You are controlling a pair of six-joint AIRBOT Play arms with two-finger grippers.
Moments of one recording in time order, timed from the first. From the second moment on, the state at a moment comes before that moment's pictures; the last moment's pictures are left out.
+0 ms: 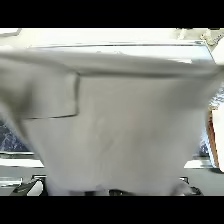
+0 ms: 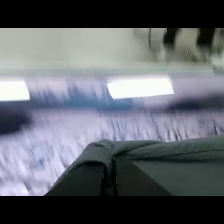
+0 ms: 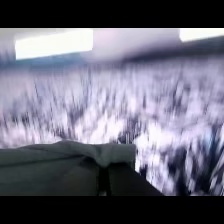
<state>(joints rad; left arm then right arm) 0.31 -0.88 1.58 0.87 -1.31 -1.33 -0.26 -0.92 1.59 -1.27 1.42 1.55</state>
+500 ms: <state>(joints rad) 0.13 -1.37 1.10 0.84 -0.85 -1.28 -0.08 -1.51 1.35 -1.28 0.96 1.60</state>
